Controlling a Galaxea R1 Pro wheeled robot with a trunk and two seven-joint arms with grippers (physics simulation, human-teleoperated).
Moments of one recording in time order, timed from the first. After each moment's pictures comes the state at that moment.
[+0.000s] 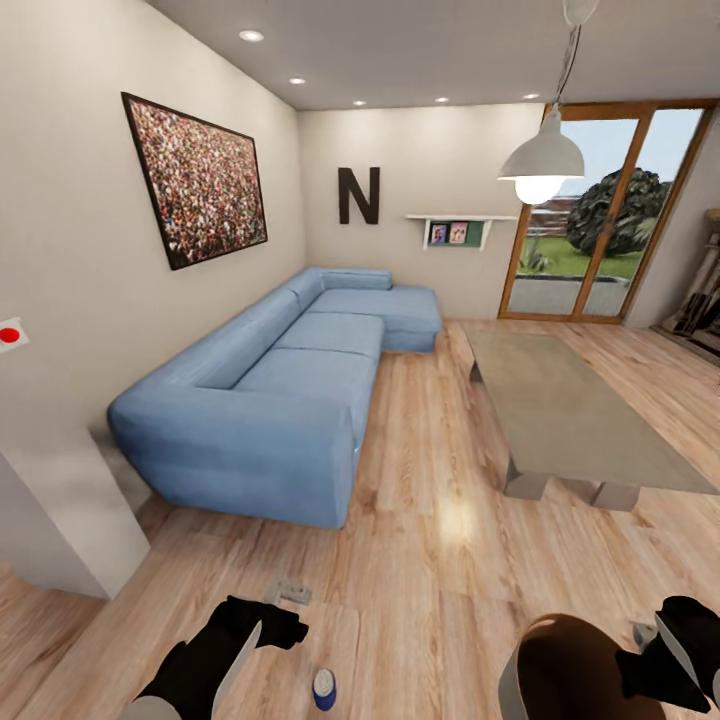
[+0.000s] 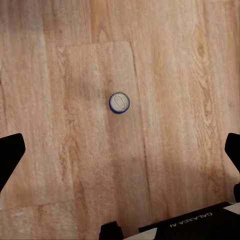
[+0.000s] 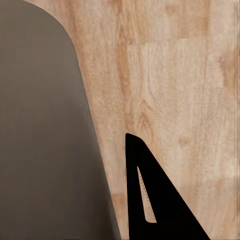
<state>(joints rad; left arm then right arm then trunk) -0.48 -0.04 -0.22 -0.68 -0.02 0.57 -0.11 -0.64 -0.42 -0.21 -0.30 0.19 0.87 0.33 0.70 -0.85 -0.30</state>
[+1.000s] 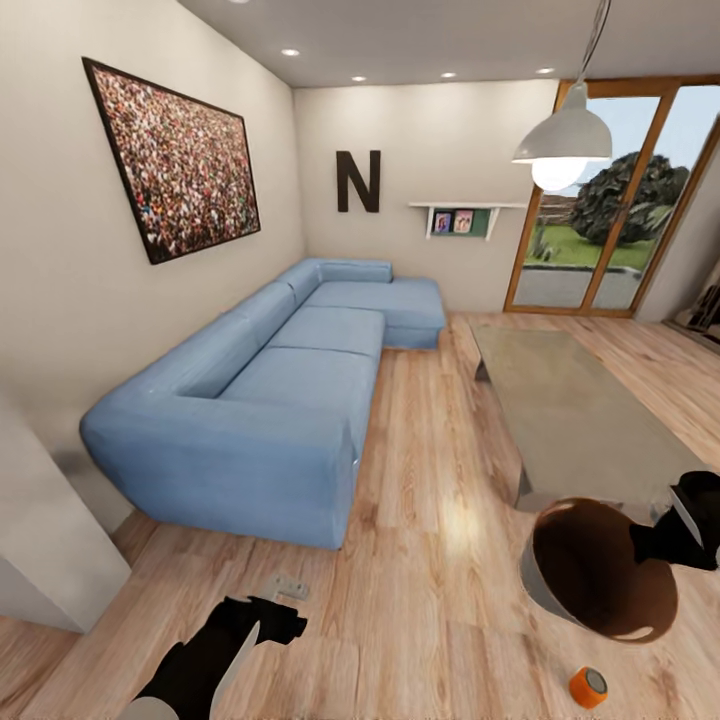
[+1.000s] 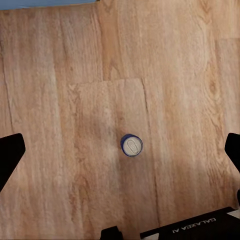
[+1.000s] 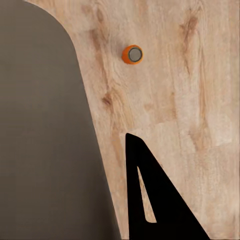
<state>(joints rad) -0.47 -0.03 -0.21 -0.68 -0.02 0.52 -0.10 -0.98 -0.51 -0.20 -0.34 0.29 1.05 0.34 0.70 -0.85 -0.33</state>
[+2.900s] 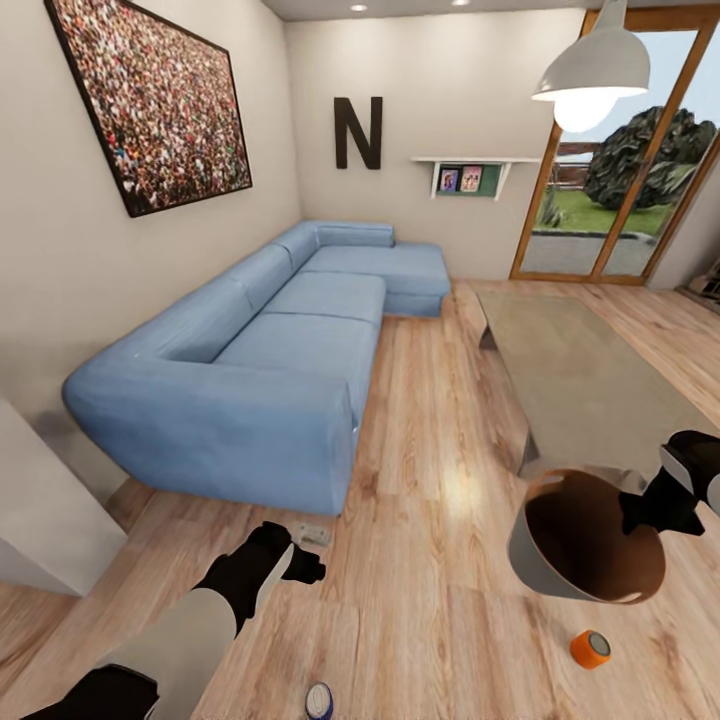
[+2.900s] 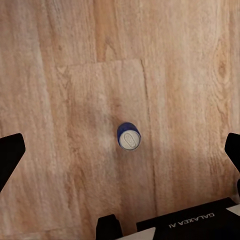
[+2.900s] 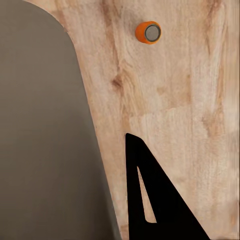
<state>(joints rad) -0.77 -0.13 -0.21 -0.45 -0.01 0.69 -0.04 -1.28 -0.52 -0.09 -0.01 0.31 1.04 0.34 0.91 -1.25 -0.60</state>
